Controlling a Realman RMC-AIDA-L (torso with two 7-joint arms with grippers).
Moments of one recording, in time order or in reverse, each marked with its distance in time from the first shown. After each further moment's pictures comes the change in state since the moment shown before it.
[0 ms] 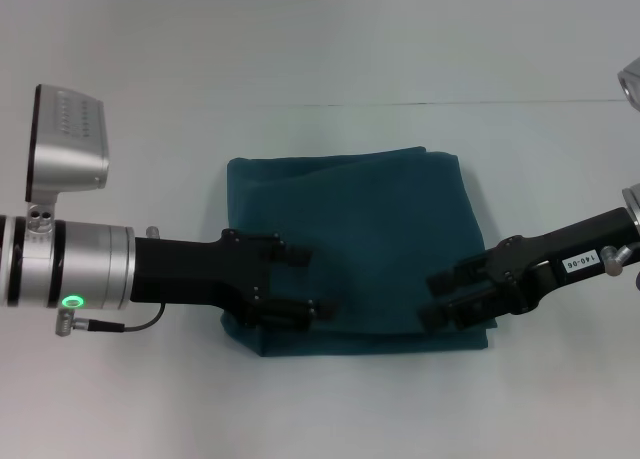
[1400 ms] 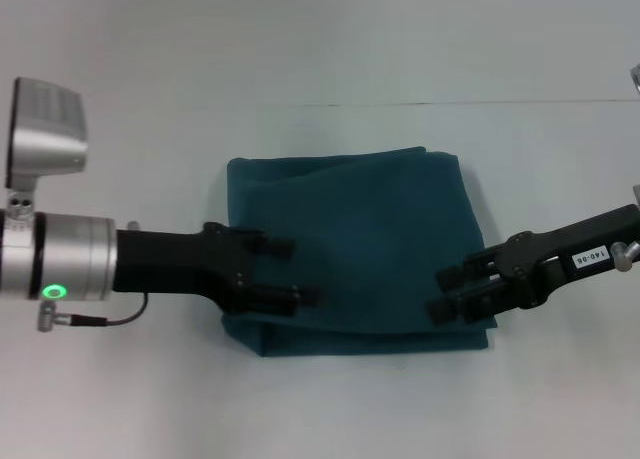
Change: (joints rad) left arm 0.007 0.019 -0.020 0.016 -0.001 0.005 -0.077; right arm -0.006 -0.011 0.014 0.000 0.000 -0.001 -0.001
